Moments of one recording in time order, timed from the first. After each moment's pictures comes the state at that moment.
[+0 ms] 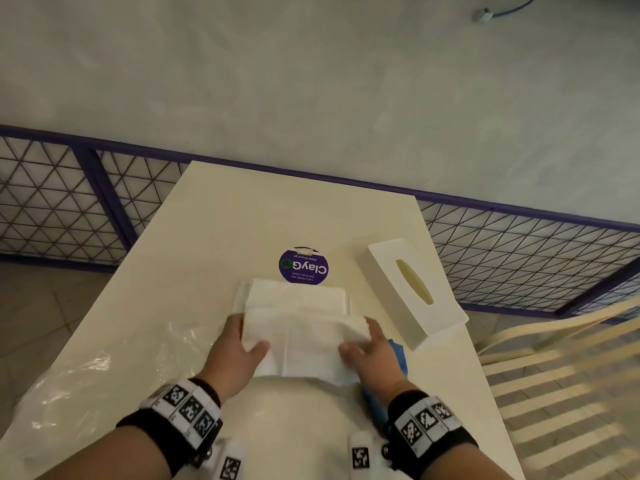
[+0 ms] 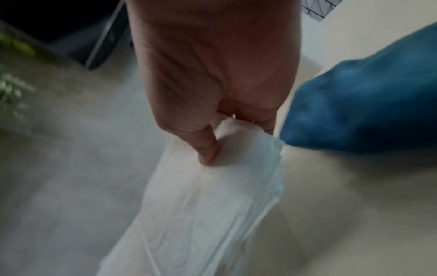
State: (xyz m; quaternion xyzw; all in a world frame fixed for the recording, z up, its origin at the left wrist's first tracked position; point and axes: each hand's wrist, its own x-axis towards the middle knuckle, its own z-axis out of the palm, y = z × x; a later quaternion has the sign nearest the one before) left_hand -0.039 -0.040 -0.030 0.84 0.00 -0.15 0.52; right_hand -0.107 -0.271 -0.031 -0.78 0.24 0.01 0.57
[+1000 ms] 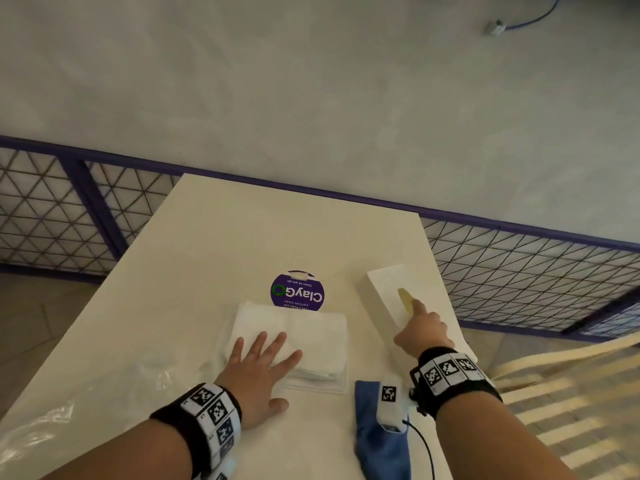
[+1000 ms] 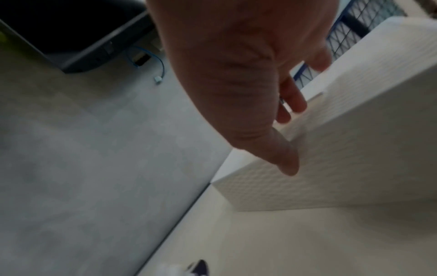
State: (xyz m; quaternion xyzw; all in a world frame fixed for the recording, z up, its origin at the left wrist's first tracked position) left_hand 0.008 -0.085 -0.054 0.91 -0.34 -0.25 -0.01; right_hand -0.005 -0.390 -0.007 -0.89 0.40 0.14 0.16
